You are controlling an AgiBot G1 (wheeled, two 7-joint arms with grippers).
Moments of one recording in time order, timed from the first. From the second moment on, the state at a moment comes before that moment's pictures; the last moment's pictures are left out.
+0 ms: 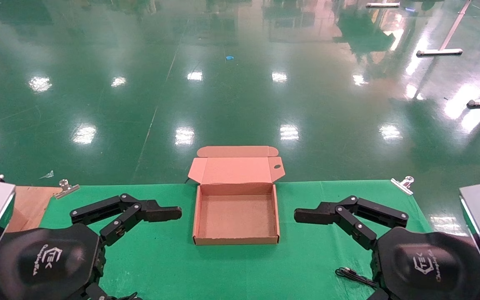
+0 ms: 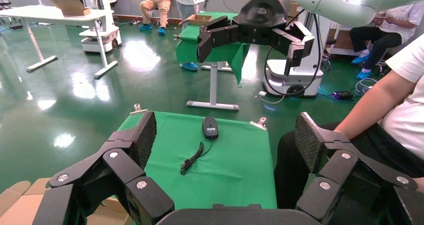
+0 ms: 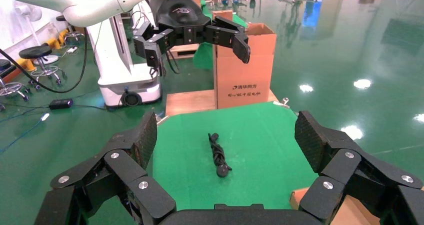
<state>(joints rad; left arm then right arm) -1.07 0.61 0.28 -1.28 0.73 1.50 -0.19 1.08 -0.61 -0.28 1.28 -0.73 -1.49 0.18</state>
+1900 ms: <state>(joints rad) -1.41 0.80 0.68 -0.67 1.59 1.47 0.15 1.55 -0.99 -0.76 0.61 -1.85 -1.38 -0.27</state>
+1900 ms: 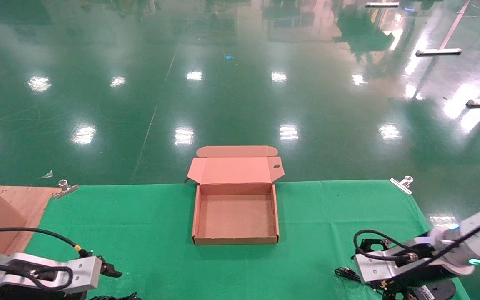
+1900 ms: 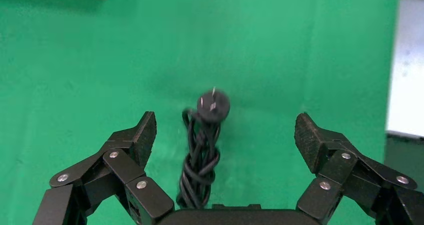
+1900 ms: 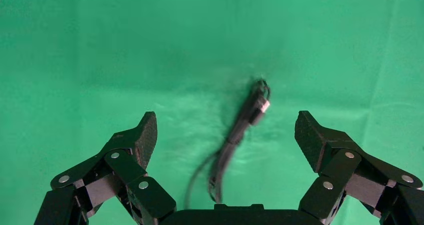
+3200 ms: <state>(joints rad) -1.51 1.02 0.73 -0.07 1.71 1.25 0.51 1.60 -1.17 -0.74 0.04 -1.85 -1.02 -0.61</state>
